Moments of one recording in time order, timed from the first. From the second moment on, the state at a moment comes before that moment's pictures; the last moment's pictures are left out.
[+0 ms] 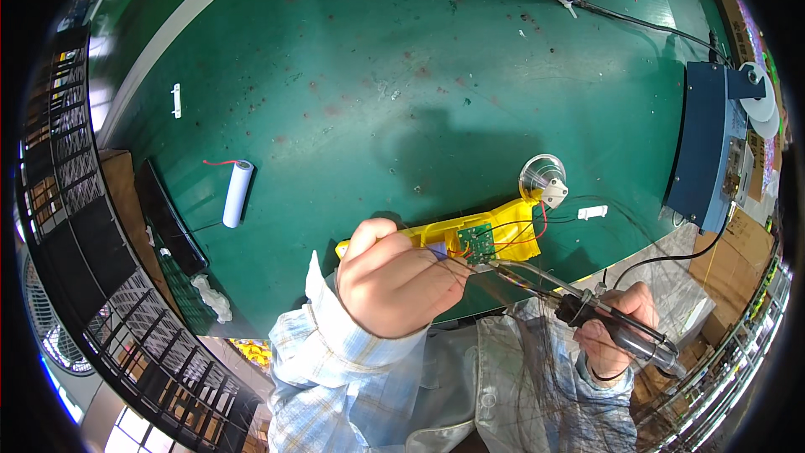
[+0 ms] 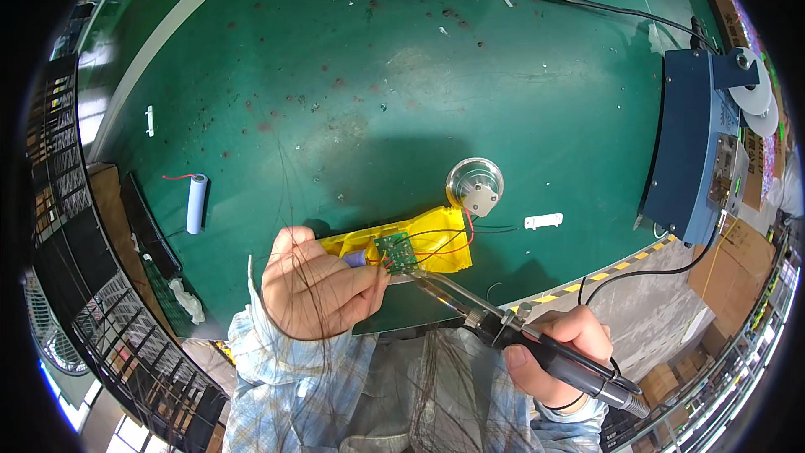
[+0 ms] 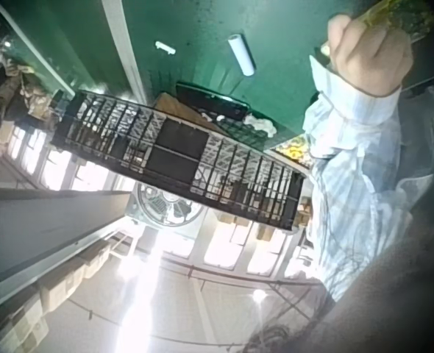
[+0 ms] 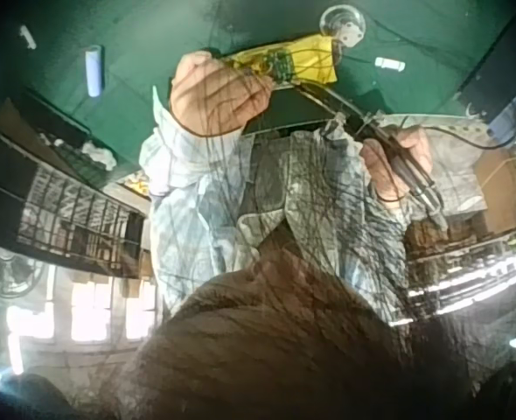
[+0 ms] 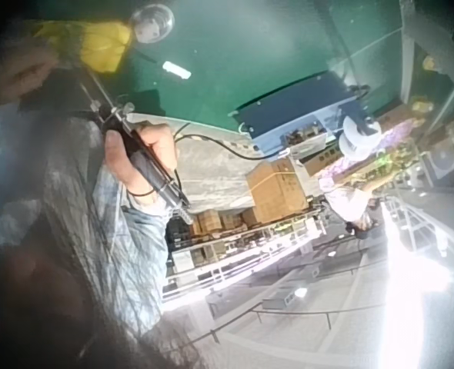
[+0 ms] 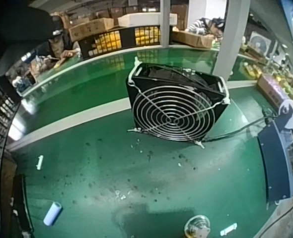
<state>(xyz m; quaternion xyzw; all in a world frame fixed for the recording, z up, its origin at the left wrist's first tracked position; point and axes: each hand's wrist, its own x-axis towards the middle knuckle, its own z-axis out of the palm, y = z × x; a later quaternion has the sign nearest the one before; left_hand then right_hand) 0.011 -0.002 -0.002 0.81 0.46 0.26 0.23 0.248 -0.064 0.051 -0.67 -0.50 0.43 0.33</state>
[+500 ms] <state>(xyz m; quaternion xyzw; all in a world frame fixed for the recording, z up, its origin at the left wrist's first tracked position) 0.009 -0.002 0.000 0.82 0.45 0.25 0.23 0.248 -0.060 0.055 -0.64 -0.57 0.41 0.30</state>
